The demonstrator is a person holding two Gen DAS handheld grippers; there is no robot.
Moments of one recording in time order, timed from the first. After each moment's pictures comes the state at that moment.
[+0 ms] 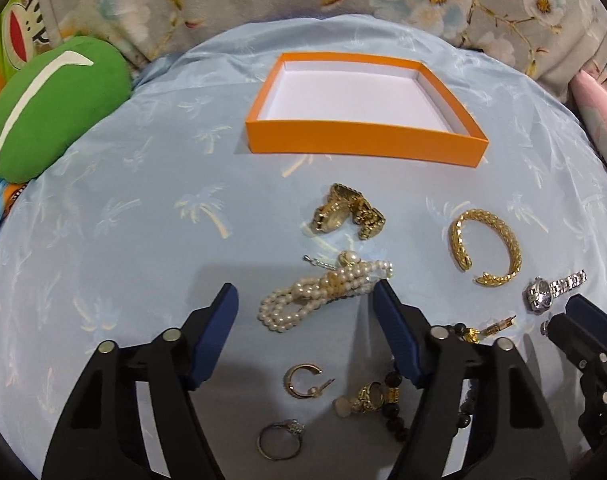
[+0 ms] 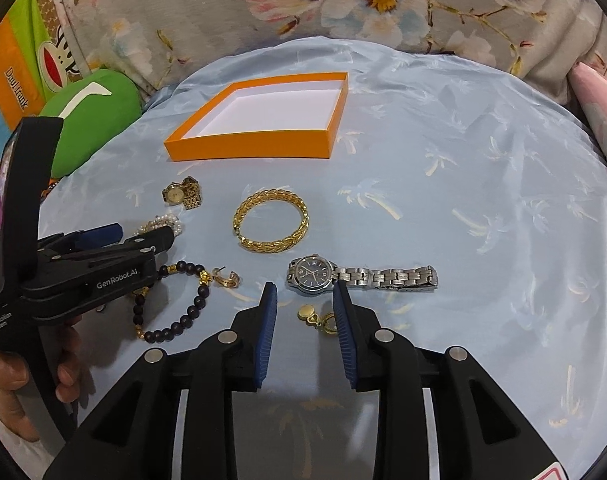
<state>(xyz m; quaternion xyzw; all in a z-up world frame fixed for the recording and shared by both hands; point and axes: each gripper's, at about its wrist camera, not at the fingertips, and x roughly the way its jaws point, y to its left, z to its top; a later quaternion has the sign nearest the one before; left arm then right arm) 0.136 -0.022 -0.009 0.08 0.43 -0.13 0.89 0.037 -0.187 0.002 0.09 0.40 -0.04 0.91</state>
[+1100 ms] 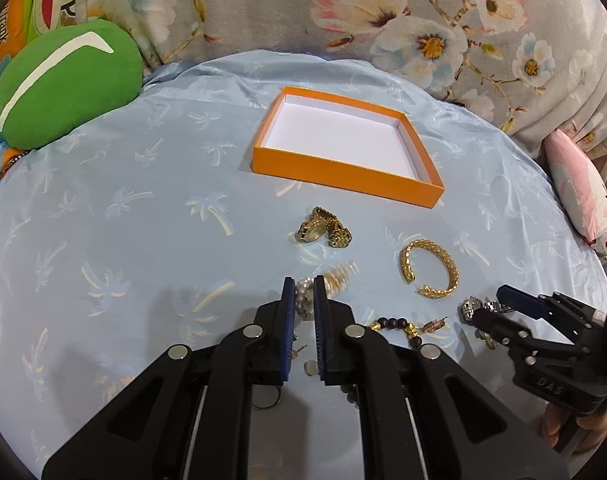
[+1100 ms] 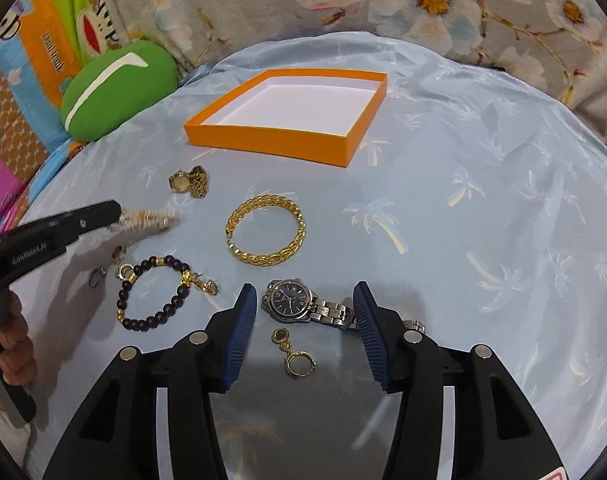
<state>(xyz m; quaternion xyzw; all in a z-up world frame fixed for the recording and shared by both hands) 0.104 0.006 0.023 -0.02 0.39 -0.16 0.90 0.065 -0.203 -0.001 0.00 0.42 0.07 0.90</state>
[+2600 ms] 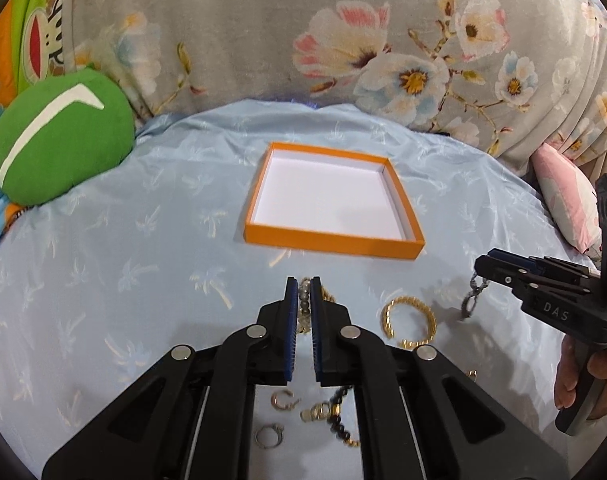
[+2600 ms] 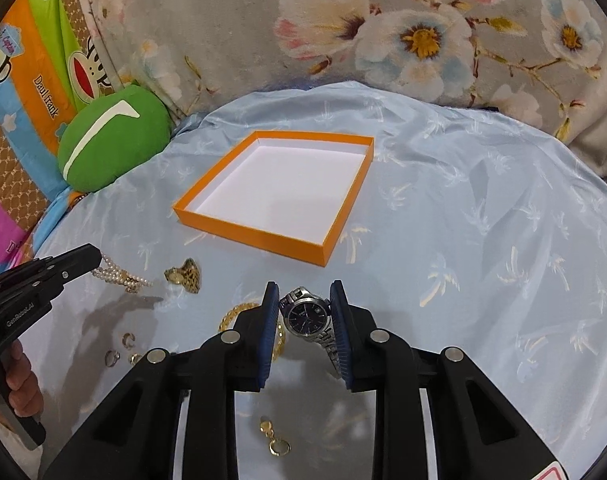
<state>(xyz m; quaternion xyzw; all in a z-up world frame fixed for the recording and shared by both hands) 0.119 -0.005 0.077 0.00 0.34 -0.18 0.92 0.112 -0.232 0.066 0.05 0.37 0.05 0.93</state>
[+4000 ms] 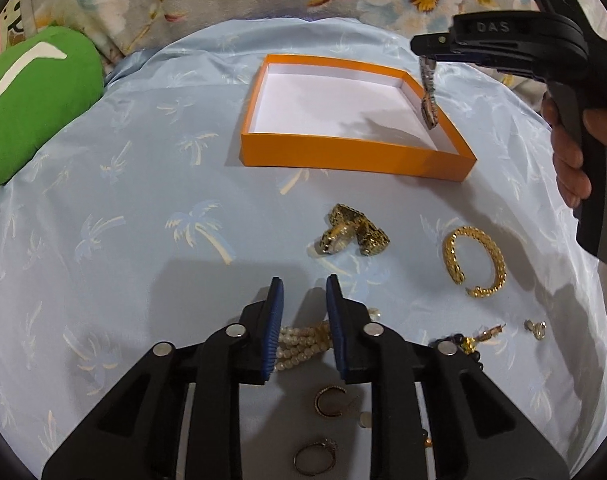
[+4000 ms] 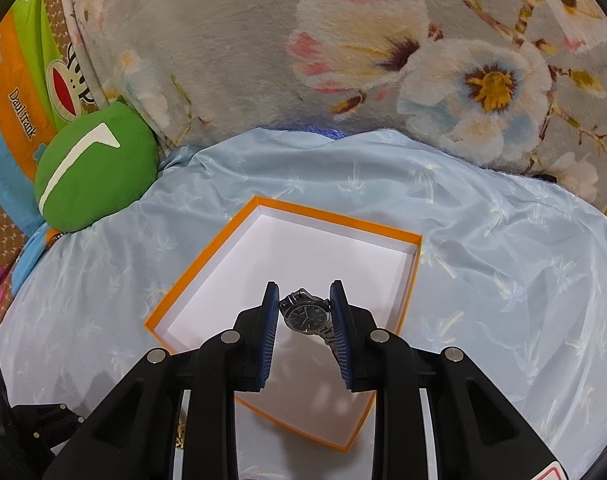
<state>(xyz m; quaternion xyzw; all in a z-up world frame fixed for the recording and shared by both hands) 0.155 -0.003 0.001 0.05 0.44 -0.20 0.88 0.255 -0.203 0.080 0.03 0.36 0.06 0.93</state>
